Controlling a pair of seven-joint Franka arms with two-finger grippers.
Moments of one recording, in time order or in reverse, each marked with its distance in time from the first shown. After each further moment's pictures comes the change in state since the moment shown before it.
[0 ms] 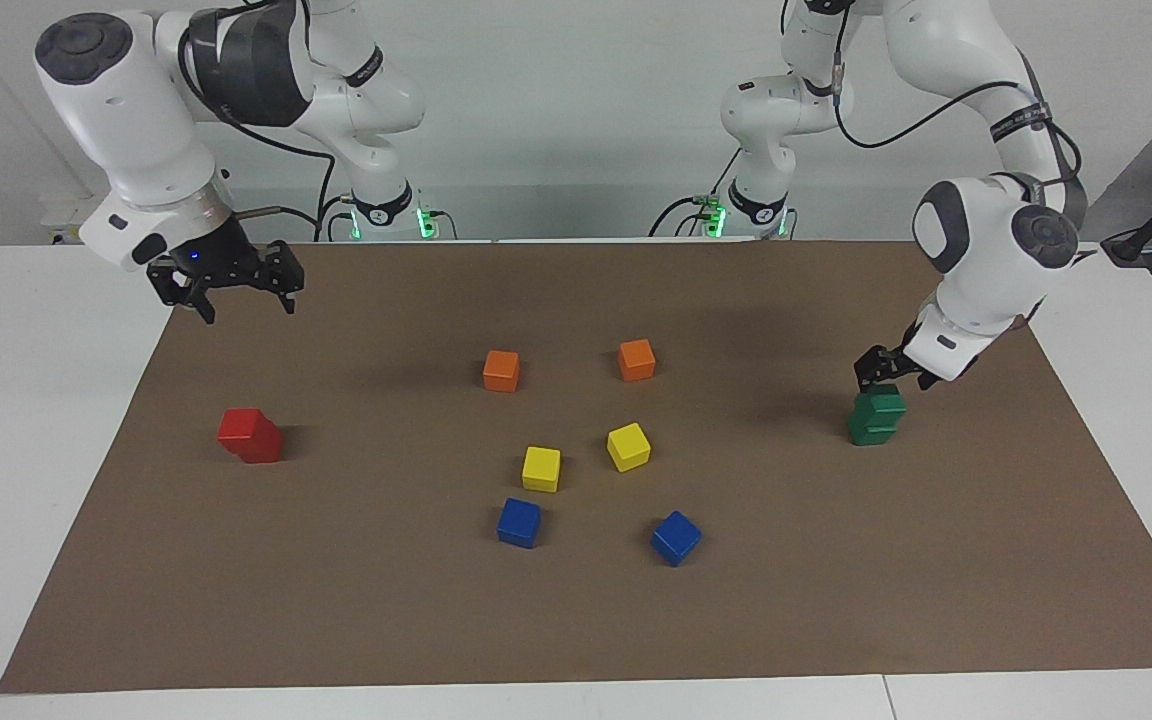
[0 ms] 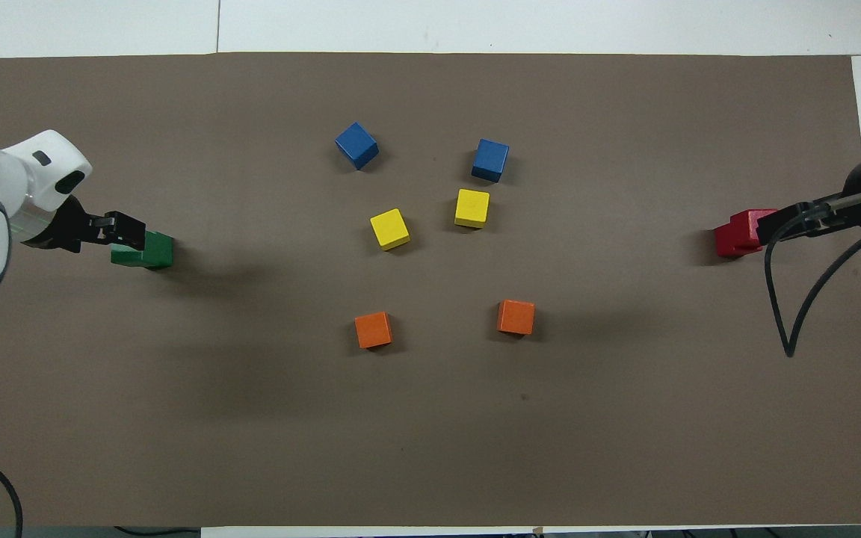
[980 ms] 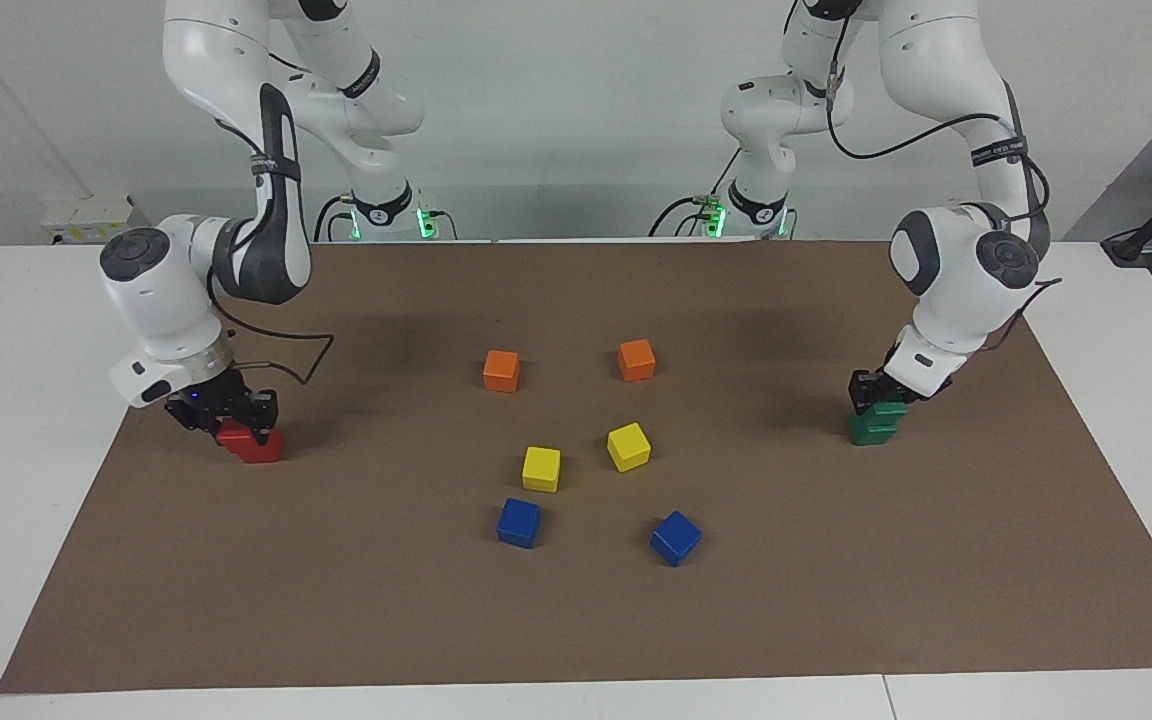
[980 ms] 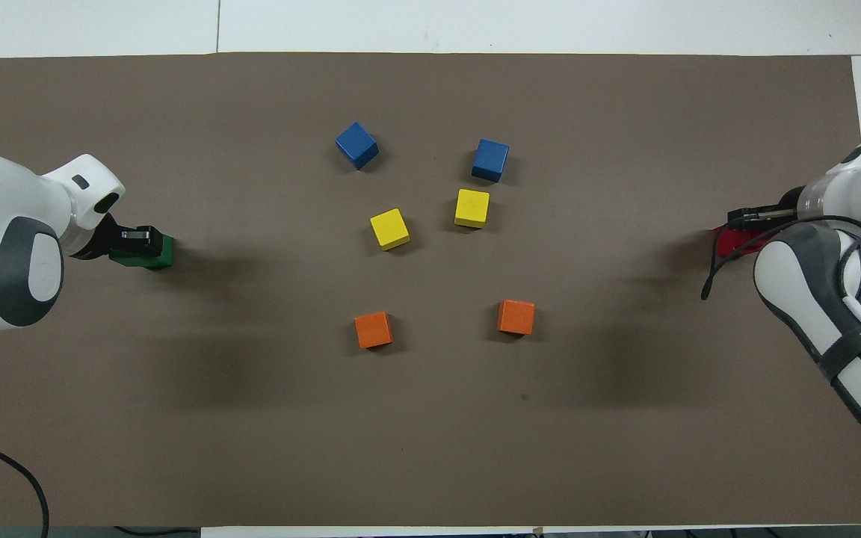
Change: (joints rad) left arm 0.000 0.062 0.000 -0.173 0.000 0.299 -0.003; right arm -0.136 0.215 -0.026 -0.368 0.018 0.749 0.013
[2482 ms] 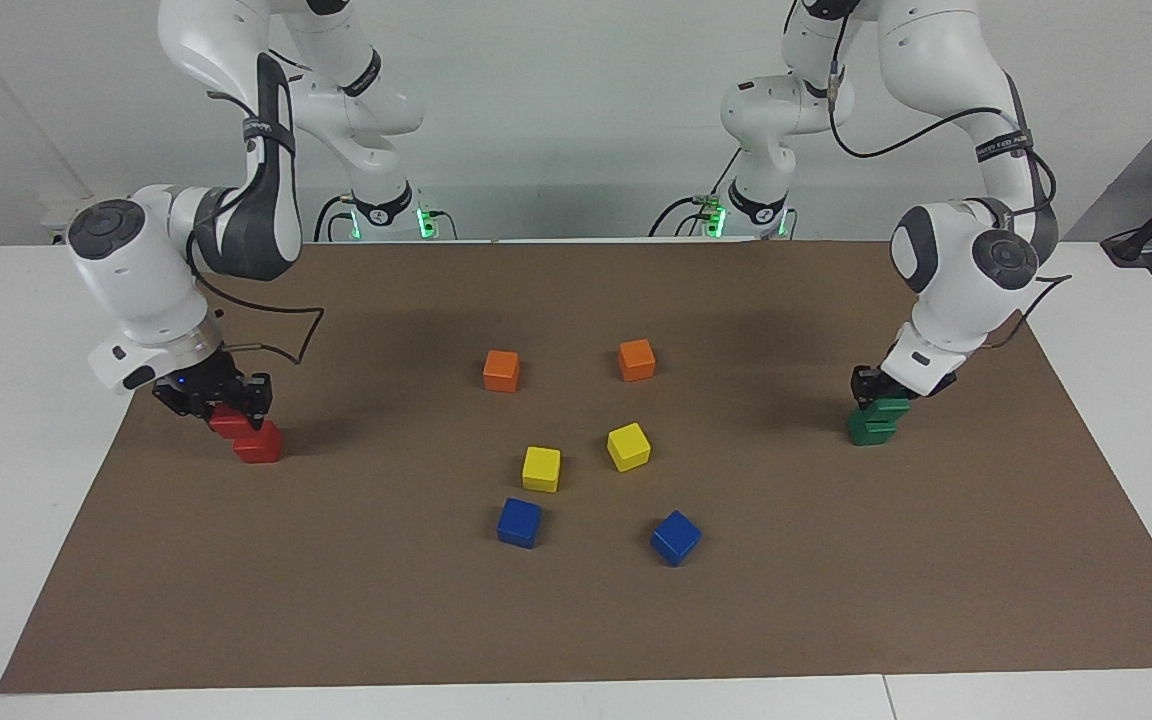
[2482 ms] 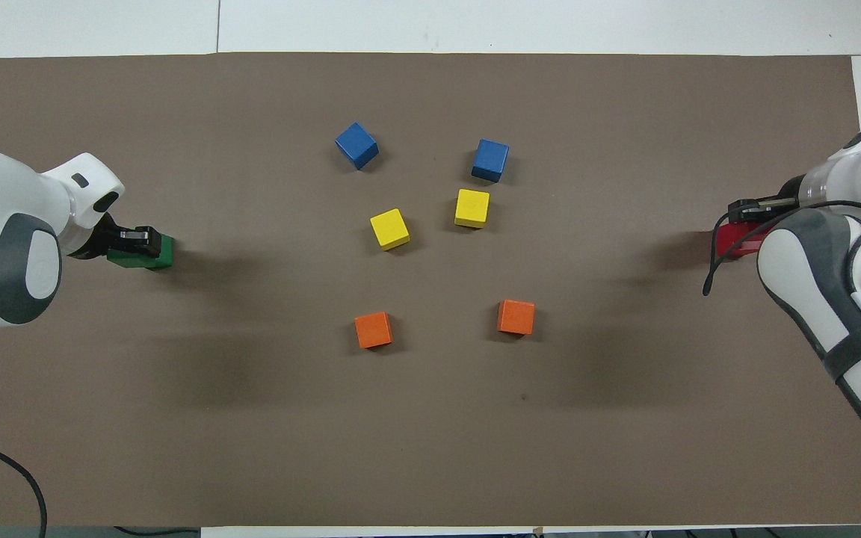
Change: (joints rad) left arm -0.001 0.000 -0.002 0.010 0.006 -0.025 -0.002; right arm 0.027 -0.009 0.001 0.057 0.000 -0.082 0.017
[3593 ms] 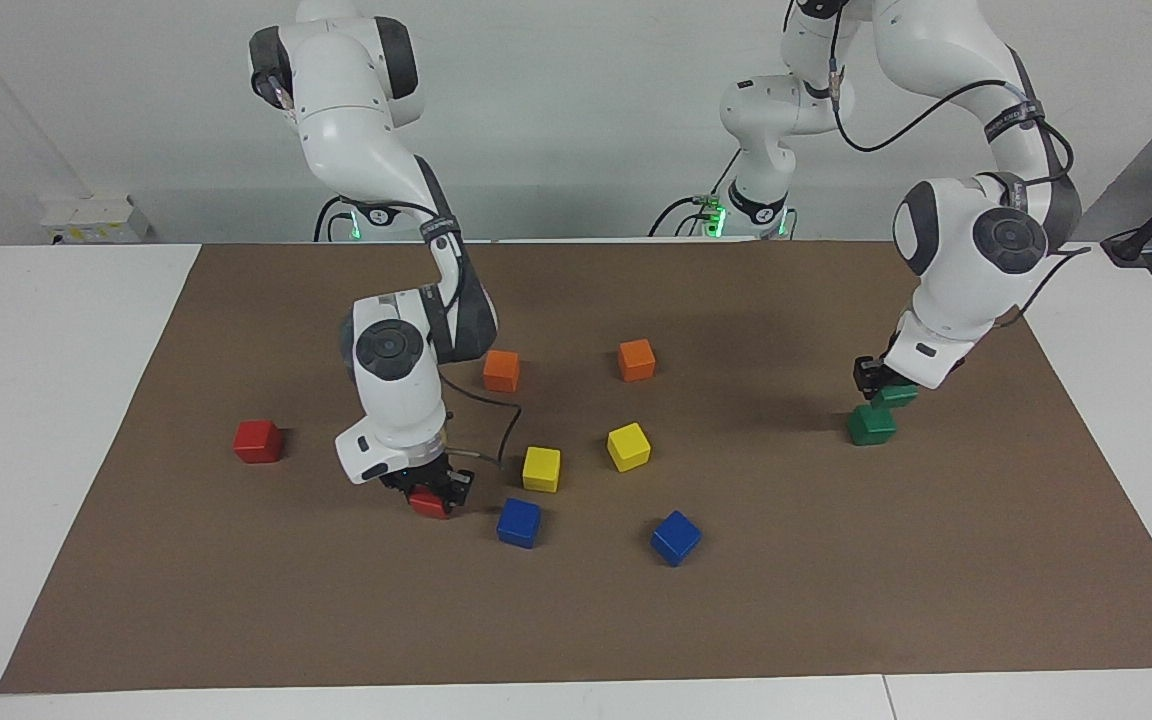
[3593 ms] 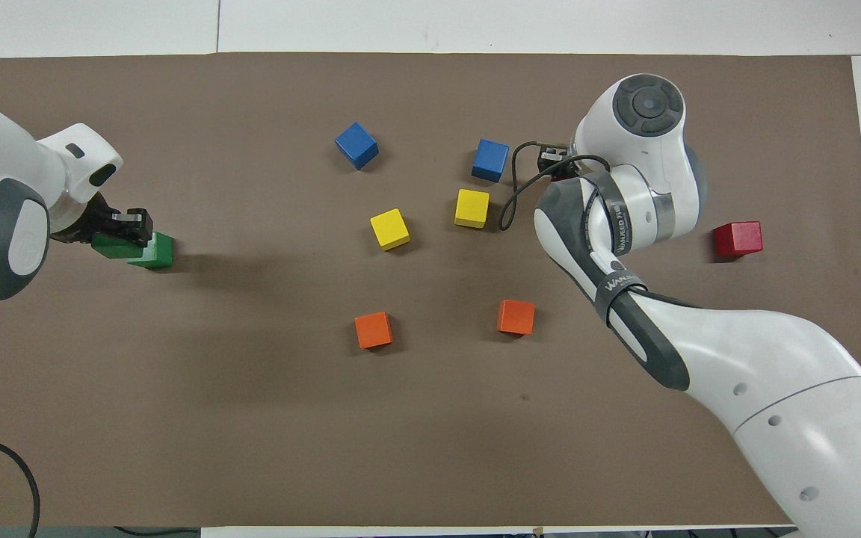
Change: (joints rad) left arm -0.039 0.000 0.001 0.145 0.071 -0.205 -0.067; right arm 0.355 0.377 0.002 0.448 -0.011 -0.116 0.632
